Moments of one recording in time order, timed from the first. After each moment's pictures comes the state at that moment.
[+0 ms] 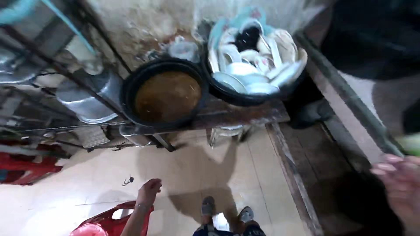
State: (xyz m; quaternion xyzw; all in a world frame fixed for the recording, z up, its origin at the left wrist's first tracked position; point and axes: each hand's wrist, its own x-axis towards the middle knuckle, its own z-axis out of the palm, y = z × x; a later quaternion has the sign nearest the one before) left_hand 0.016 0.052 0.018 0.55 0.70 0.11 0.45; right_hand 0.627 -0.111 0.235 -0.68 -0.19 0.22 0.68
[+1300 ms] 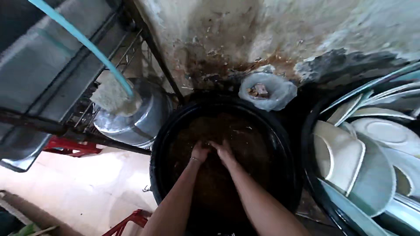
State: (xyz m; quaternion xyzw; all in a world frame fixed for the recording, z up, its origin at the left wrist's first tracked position) left_hand 0.127 0.563 0.015 0.44 0.74 0.17 0.48; right_hand 0.254 0.575 -0.012 -0.63 -0.35 0.61 0.32
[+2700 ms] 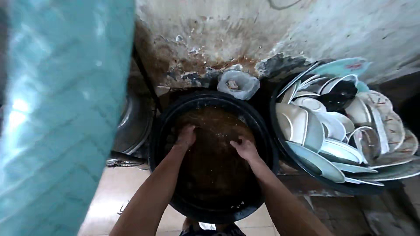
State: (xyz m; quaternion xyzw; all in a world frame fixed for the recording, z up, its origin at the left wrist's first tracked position) left_hand 0.079 0.618 0.024 0.74 0.57 0.04 0.35; right_hand 0.333 0.503 0.061 -0.84 -0.41 0.35 0.10
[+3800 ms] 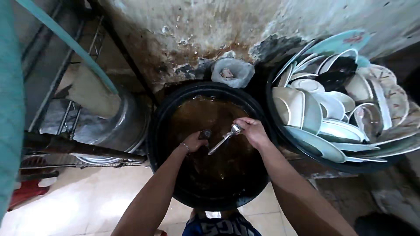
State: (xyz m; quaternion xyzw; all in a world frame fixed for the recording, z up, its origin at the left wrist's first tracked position) left_hand 0.085 0.569 0.046 0.64 0.47 0.01 0.61; right_hand 0.349 0.503 0.089 -0.64 -0.35 0.49 0.47
